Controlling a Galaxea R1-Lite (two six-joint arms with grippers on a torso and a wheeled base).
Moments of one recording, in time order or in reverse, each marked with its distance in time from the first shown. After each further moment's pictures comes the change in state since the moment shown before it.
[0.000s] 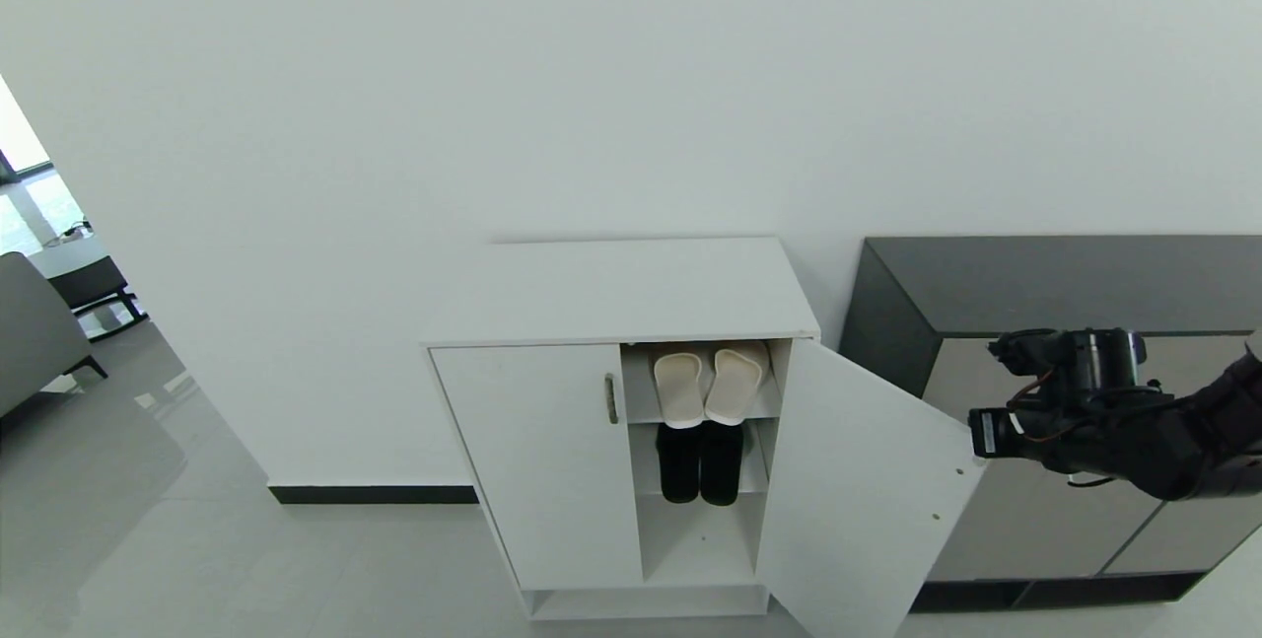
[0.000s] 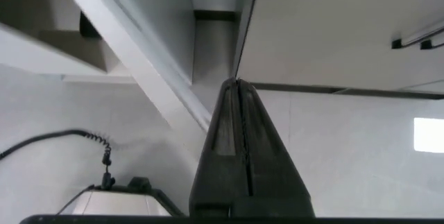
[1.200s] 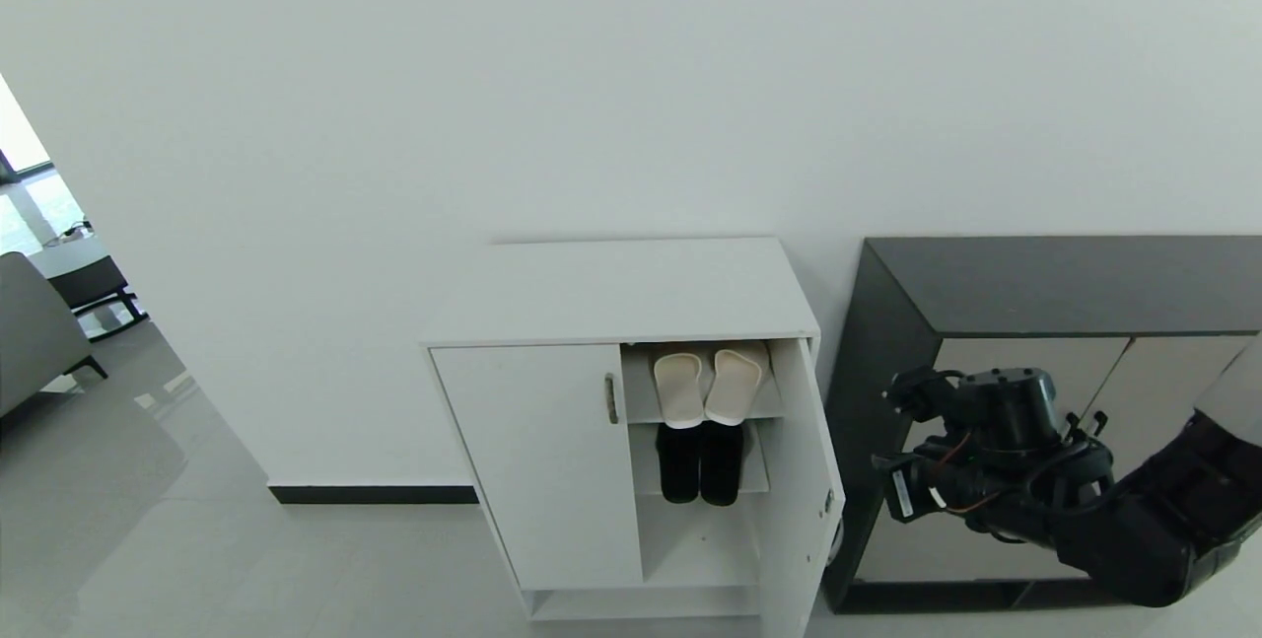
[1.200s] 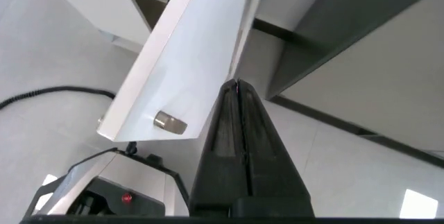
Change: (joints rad) left arm 0.000 0.000 0.000 0.000 0.000 0.001; right arm 0.365 -0.090 0.225 -0.180 -0.079 -0.011
